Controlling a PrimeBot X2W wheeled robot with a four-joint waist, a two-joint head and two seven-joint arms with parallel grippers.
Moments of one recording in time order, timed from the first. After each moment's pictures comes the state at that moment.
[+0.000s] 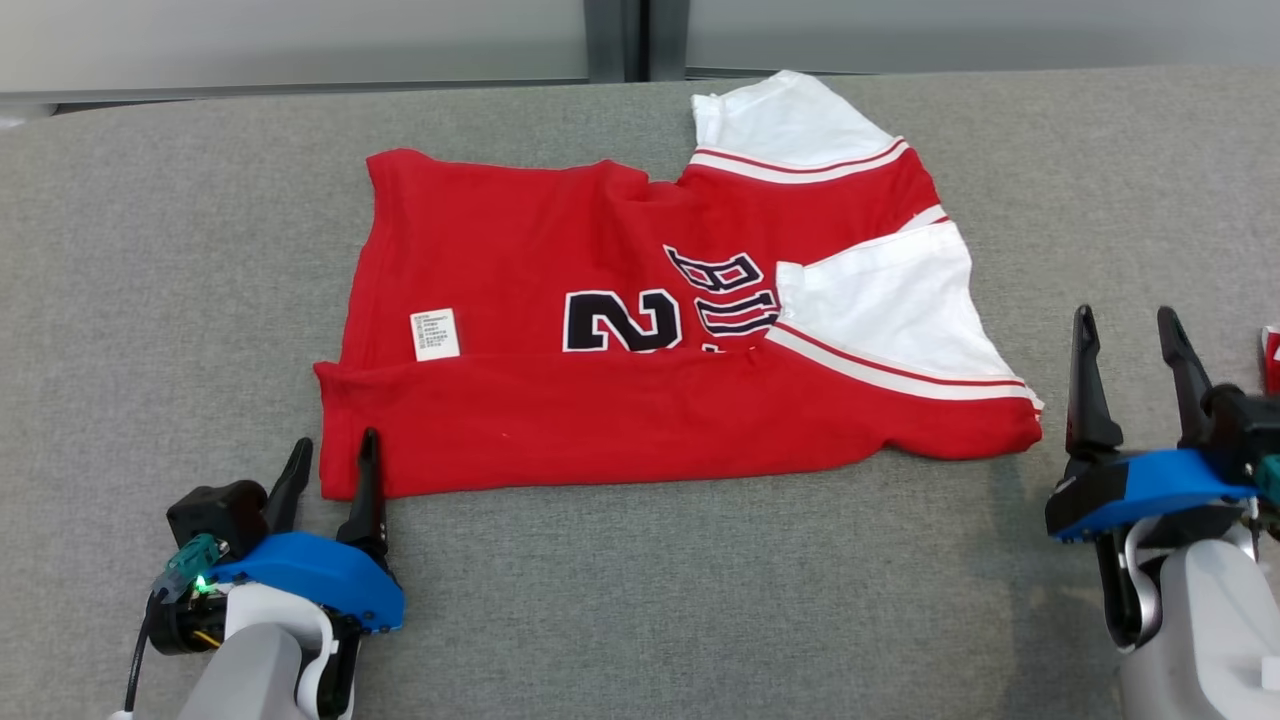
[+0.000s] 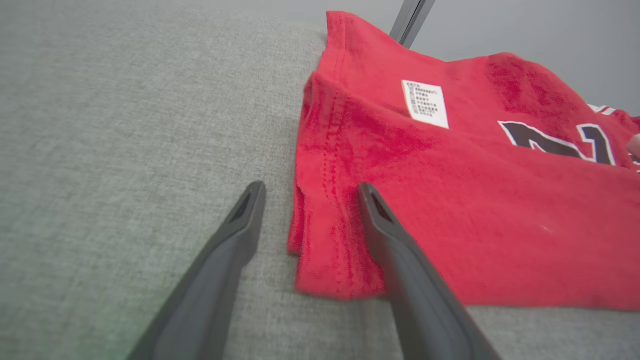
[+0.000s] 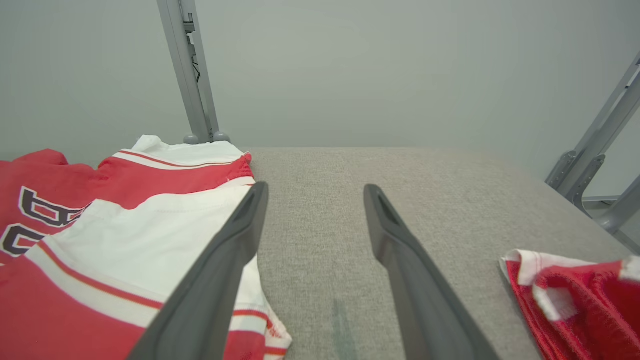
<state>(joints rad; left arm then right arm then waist) -0.37 0.16 -0.18 0.73 -0.48 -0.13 -0.26 -0.40 -0.05 -0.24 0.43 -0.04 0.13 -0.26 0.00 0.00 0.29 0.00</state>
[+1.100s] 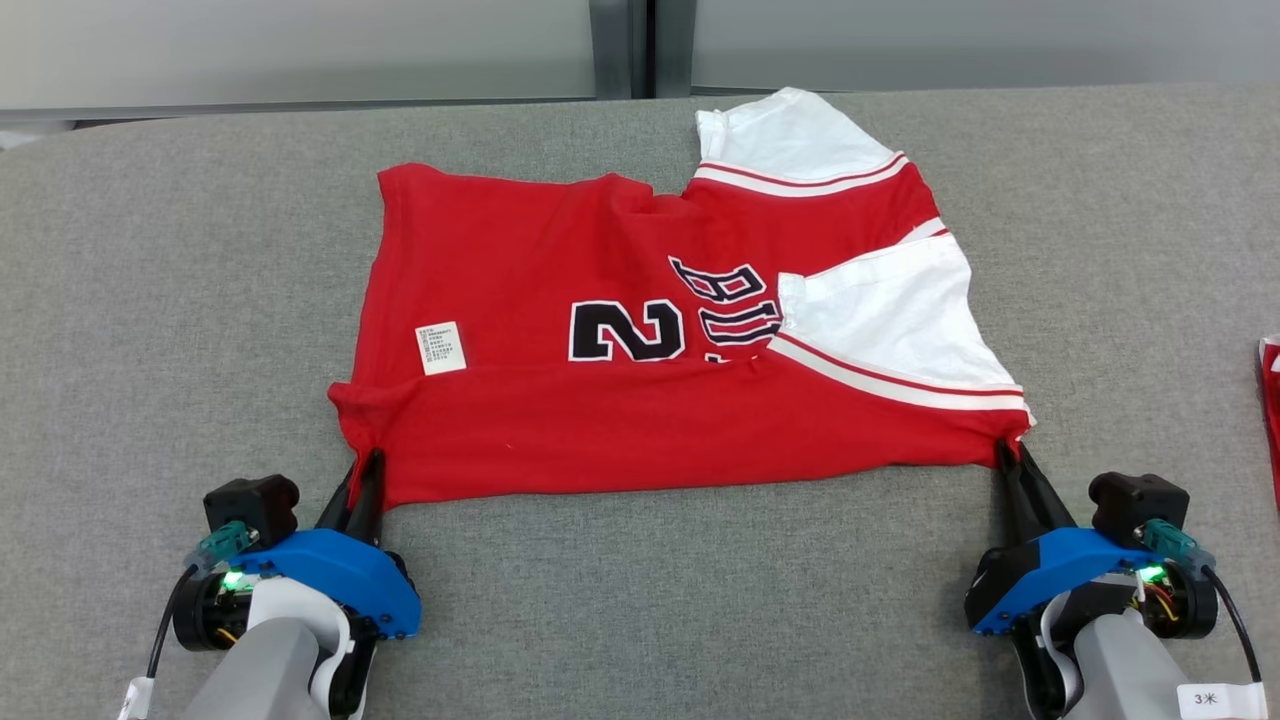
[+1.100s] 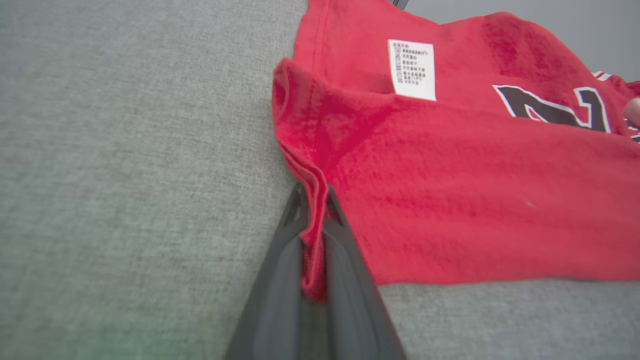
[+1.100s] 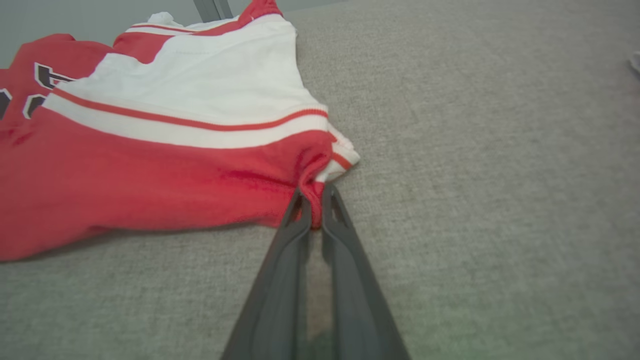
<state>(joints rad) -0.46 0.20 -0.42 0.94 -0.67 -0.13 -0.27 -0.38 -0.05 -0.09 0.76 0.15 0.13 -0.27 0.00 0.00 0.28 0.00</state>
